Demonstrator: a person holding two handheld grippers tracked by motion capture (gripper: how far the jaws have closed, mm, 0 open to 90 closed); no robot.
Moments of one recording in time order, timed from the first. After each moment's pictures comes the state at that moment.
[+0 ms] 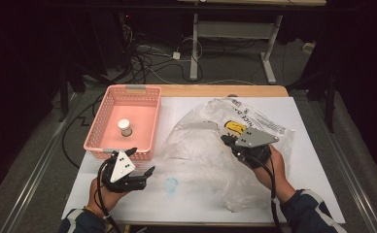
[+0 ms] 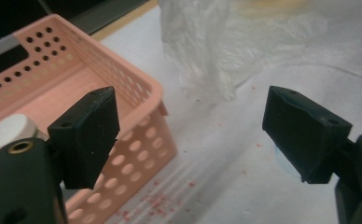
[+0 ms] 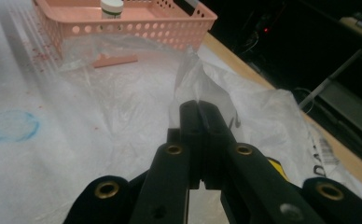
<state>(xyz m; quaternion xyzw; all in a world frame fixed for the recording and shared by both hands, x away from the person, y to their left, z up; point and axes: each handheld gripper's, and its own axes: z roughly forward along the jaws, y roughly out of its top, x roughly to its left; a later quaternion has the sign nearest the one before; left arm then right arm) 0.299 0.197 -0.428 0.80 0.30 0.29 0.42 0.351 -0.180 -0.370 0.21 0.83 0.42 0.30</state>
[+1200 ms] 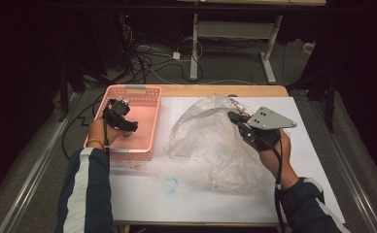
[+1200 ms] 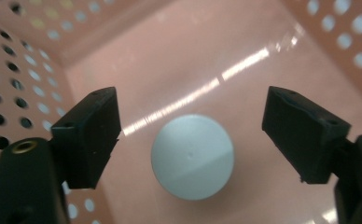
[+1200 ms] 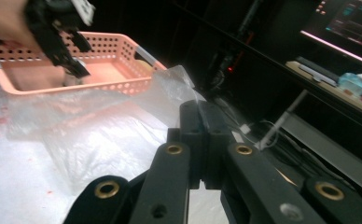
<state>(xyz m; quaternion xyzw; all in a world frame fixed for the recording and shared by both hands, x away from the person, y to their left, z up) 0.498 0.232 -0.427 0.84 0.48 0.21 0.15 0.365 -0.191 -0.328 0.21 0.78 0.48 0.35</state>
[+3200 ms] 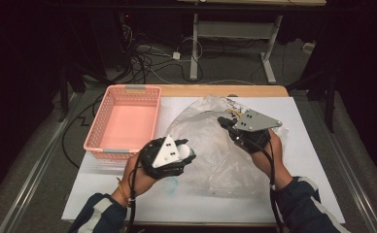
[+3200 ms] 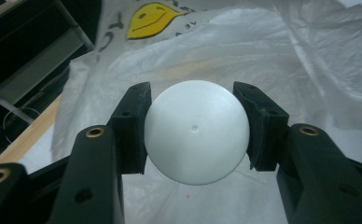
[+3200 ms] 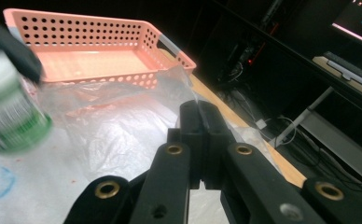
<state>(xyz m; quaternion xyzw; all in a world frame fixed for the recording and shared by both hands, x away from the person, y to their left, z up) 0.320 0.082 -0.372 0.86 0.15 0.24 0.42 0.365 -0.170 -0.333 0.19 0.80 0.46 0.33</state>
